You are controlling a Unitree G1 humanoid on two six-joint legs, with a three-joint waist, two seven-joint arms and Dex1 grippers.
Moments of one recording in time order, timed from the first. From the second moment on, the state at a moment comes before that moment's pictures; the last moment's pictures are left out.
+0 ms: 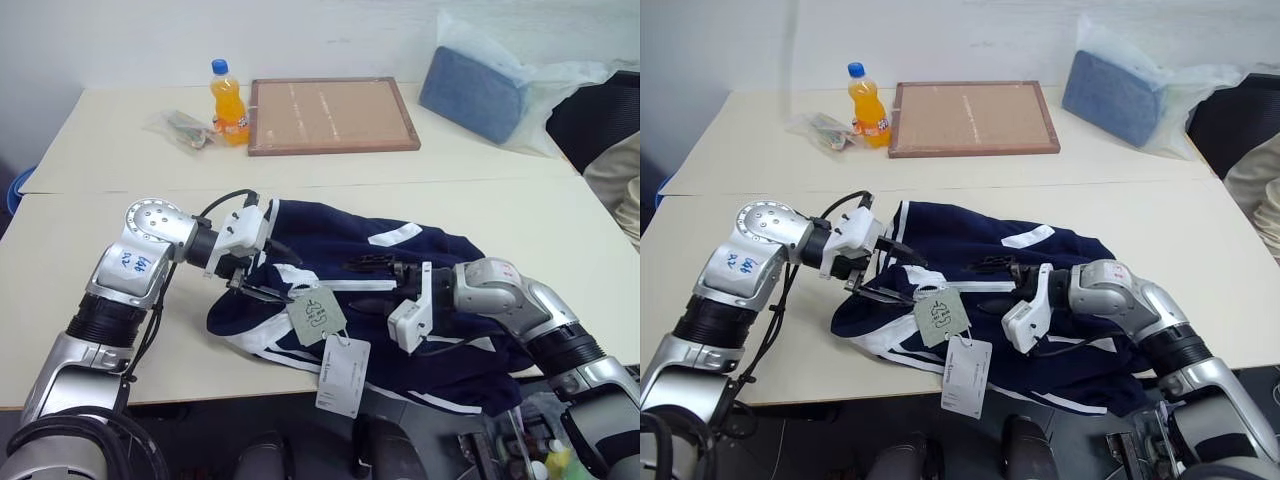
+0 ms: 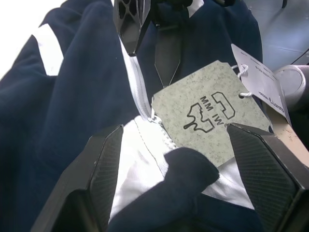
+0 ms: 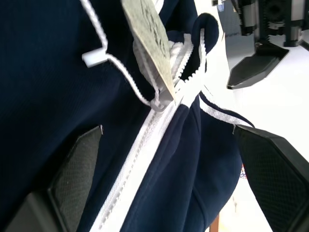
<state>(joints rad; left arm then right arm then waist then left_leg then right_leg) -0.75 0.71 -0.21 0.12 -0.27 0.28 -1.41 -0.65 -0.71 0.41 0.29 -0.36 -0.98 0.66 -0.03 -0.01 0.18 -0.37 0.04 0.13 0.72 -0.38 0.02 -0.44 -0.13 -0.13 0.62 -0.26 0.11</state>
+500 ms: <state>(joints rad) -0.75 0.71 -0.20 0.10 -0.27 0.28 -1.41 -0.63 -0.93 0.21 -0.10 0.68 0.52 1.12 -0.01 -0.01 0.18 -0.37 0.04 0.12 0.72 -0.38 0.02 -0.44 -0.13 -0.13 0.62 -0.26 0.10</state>
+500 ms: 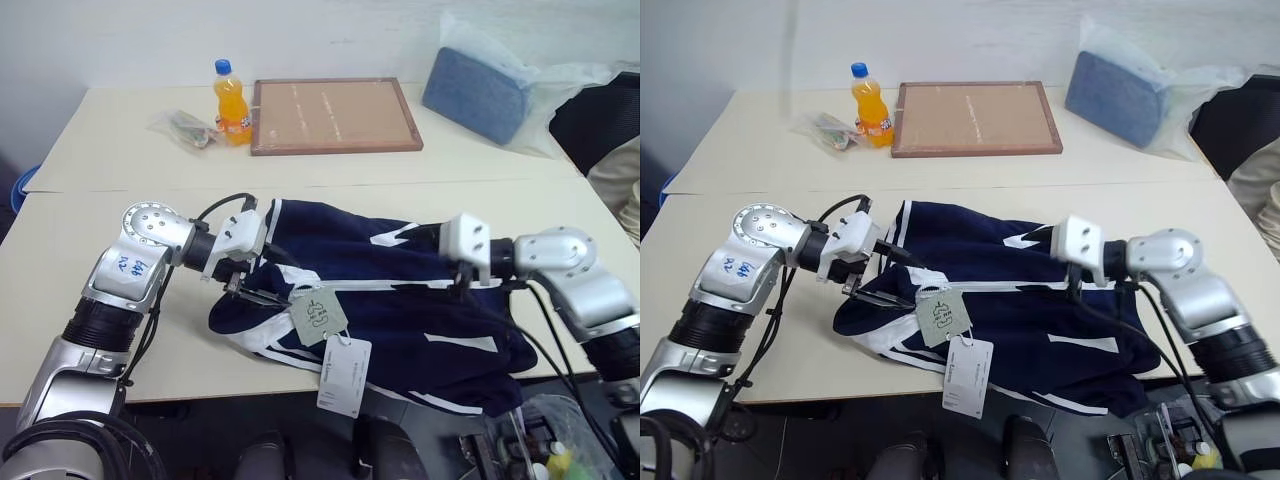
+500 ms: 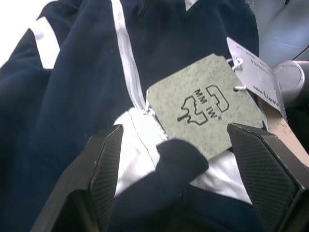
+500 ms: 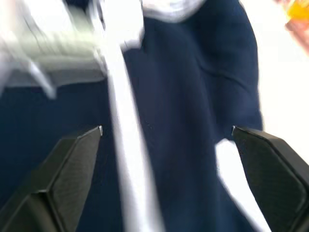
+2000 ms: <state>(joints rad) -0.78 0.55 -0.29 0.26 -0.14 0.08 -1.37 -0.68 -0.47 0.00 -0.10 0.93 1.54 0.61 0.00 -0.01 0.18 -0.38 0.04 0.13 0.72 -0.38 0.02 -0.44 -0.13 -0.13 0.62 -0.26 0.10</state>
